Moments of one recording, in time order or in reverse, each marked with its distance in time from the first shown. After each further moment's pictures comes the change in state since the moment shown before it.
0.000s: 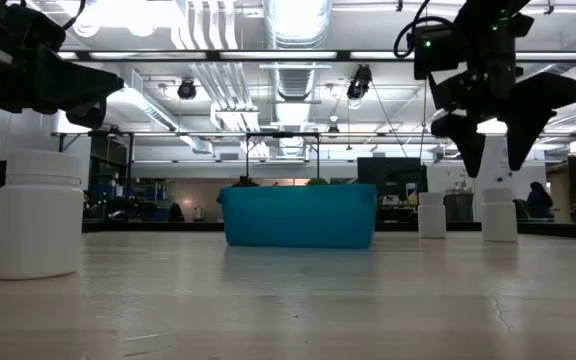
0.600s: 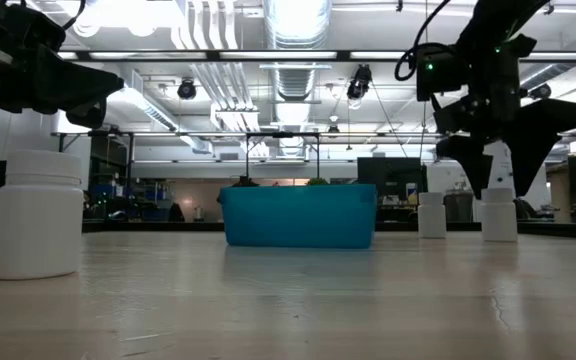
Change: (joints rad) left arm 0.000 0.000 0.000 0.000 0.000 0.000; right arm -0.003 0.024 -0.109 0.115 -0.004 0.044
